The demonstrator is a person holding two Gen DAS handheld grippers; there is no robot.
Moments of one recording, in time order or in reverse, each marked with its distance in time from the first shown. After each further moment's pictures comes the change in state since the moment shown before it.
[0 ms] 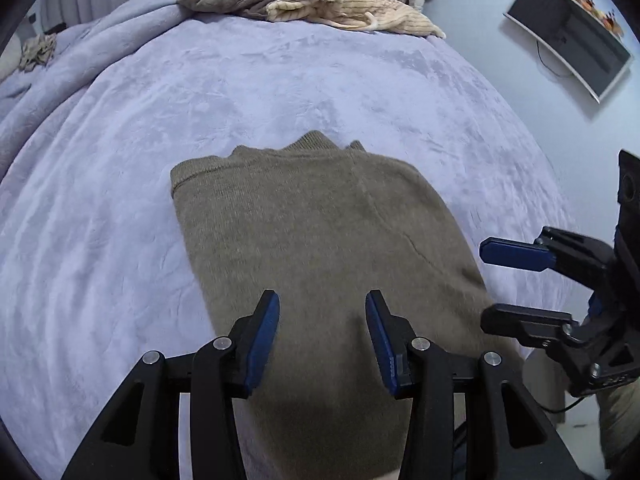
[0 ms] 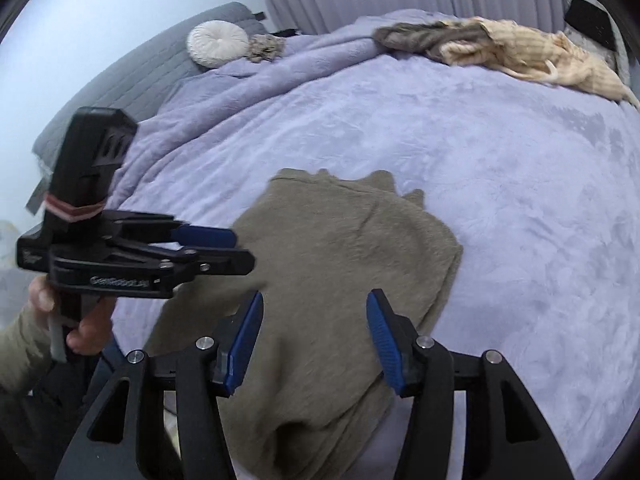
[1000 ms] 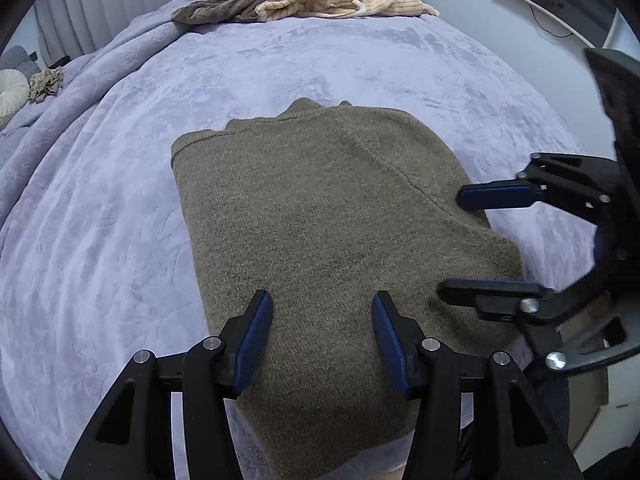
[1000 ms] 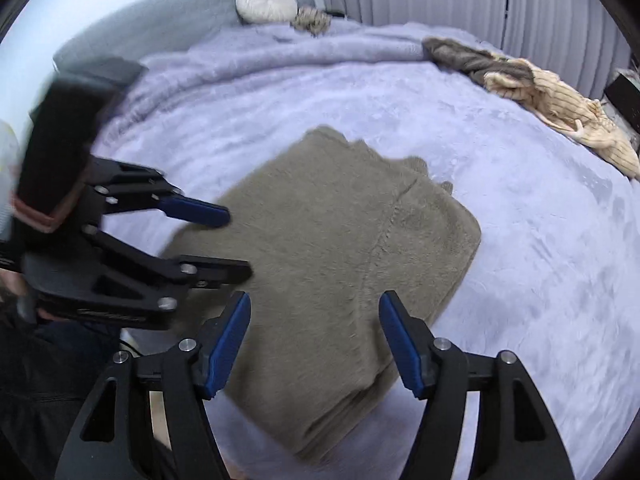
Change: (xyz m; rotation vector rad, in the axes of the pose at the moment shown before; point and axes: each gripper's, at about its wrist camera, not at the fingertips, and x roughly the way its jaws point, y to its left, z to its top) left arm 0.013 -0.023 -0.037 0.080 -0.018 0.123; right arm 0.031 0.033 -0.021 -0.245 0.120 -0.126
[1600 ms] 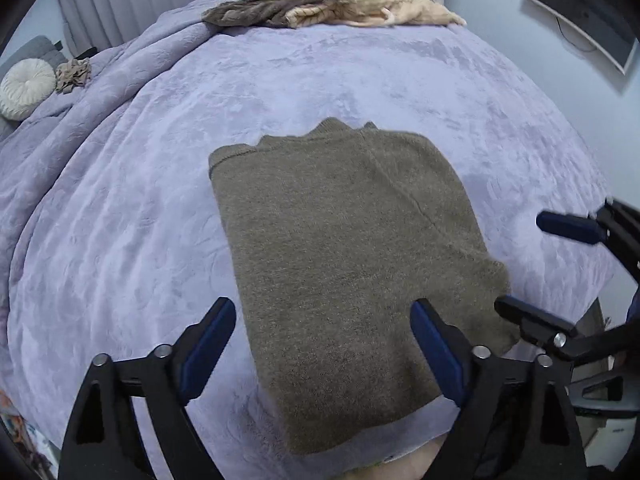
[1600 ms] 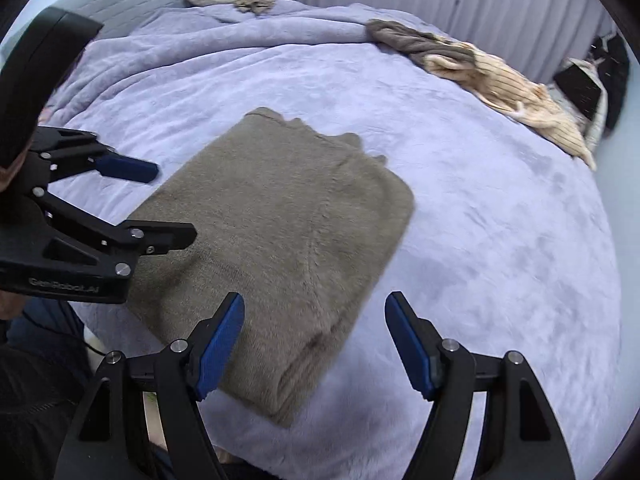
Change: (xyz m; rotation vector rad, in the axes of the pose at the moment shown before) left arm -0.038 0.003 0.014 -0.091 -0.014 0.083; right arm -0.032 0.016 -0.006 0.099 0.060 -0.266
